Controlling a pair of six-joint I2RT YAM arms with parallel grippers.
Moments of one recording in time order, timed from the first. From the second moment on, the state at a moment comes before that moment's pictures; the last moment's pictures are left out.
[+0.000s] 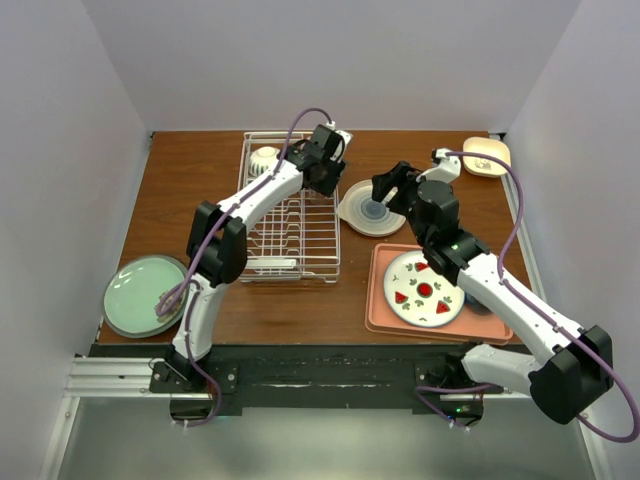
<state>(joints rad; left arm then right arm) -0.59 2.24 2.05 -0.70 -0.19 -0.04 0.53 1.14 0.92 0.04 0.38 0.62</state>
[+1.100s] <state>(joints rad) -0.59 1.86 1.74 -0.53 -0.22 -0.06 0.49 1.25 0.92 -0.05 0.49 0.61</state>
